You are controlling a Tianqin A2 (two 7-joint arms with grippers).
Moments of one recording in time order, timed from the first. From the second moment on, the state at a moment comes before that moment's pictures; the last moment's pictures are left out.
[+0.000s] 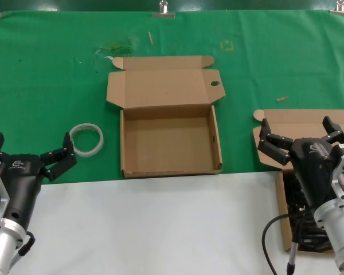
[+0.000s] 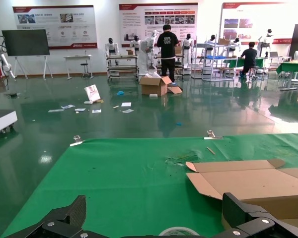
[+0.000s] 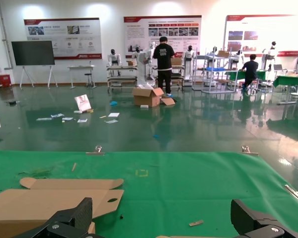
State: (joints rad) left arm 0.00 -0.30 1.60 -1.60 -1.80 0.00 0.00; right arm 0.02 0.19 -1.62 1.59 1.83 0.03 -0.05
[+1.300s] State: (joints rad) left arm 0.00 -0.30 1.60 -1.60 -1.80 0.00 0.00; right arm 0.02 0.19 -1.62 1.59 1.83 0.03 -0.05
